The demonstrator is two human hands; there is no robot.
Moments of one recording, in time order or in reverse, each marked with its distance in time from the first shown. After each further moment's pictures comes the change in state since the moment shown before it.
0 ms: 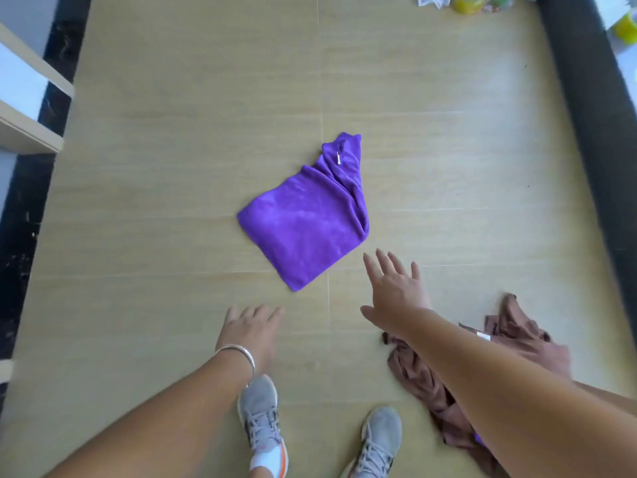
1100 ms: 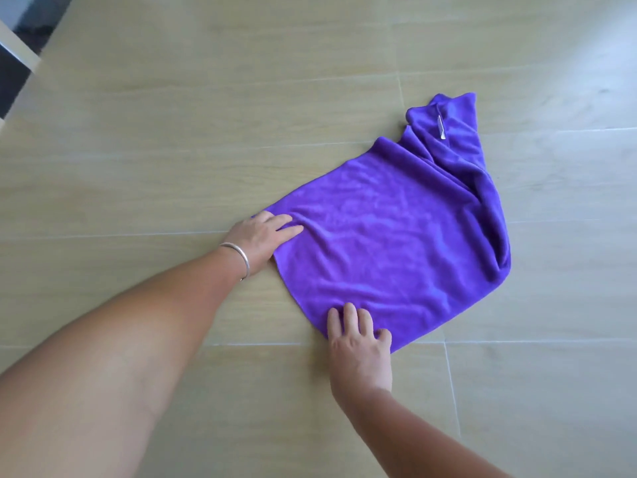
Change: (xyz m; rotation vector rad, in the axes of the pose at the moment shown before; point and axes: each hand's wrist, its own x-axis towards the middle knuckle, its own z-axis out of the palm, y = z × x) left_hand 0.472 -0.214 0.139 0.240 0.436 0.212; right_hand 0.347 -0.214 0.287 0.119 0.327 0.001
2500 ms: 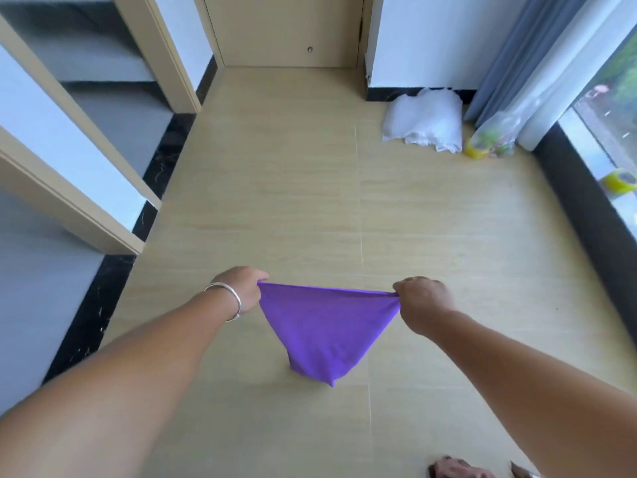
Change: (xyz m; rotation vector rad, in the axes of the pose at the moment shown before) left_hand -0.224 -0.070 -0.511 -0.552 -0.196 -0.490; right_hand -0.087 0.079 -0.600 -0.205 -0.016 -0.066
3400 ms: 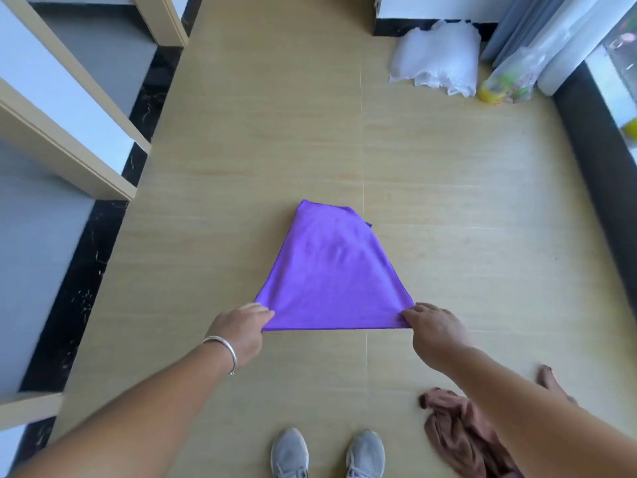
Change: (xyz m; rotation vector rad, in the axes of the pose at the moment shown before) left_hand -0.098 -0.023 0.157 0.107 0.016 0.220; right_hand -0.100 -0.004 0.125 0.183 -0.102 -0.034
